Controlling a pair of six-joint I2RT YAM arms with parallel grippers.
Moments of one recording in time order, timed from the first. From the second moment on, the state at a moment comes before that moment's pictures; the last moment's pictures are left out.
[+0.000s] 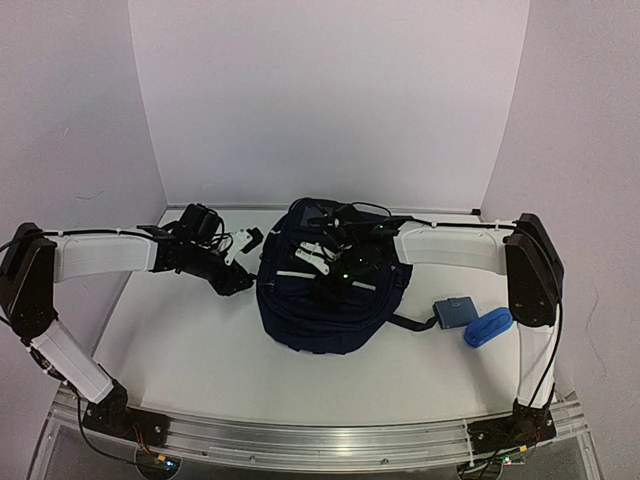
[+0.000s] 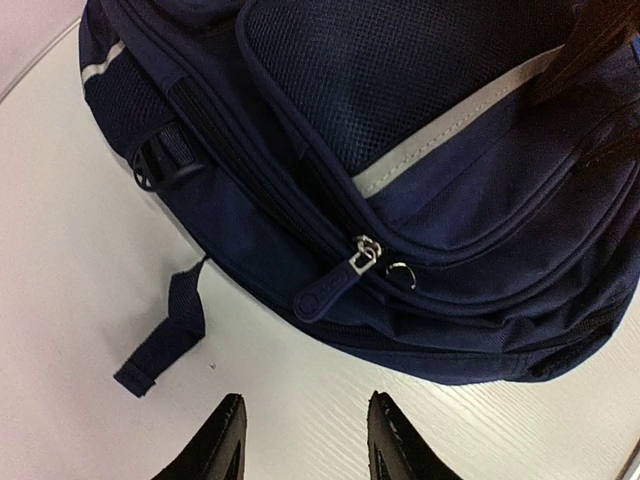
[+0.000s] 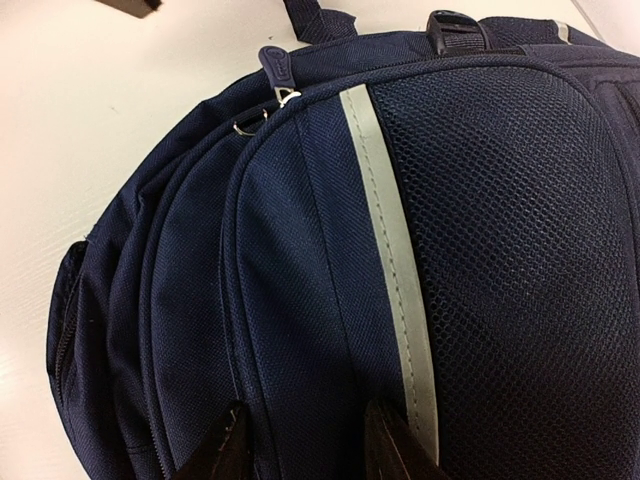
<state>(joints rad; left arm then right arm) -0.56 1.54 0.98 -0.32 0.20 0.24 0.86 2.05 1.61 -0.54 -0.11 -0.34</state>
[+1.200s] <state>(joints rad) -0.61 1.77 1.10 -0.28 0.21 0.57 0.82 2.05 1.61 -0.53 -0.17 -0.30</state>
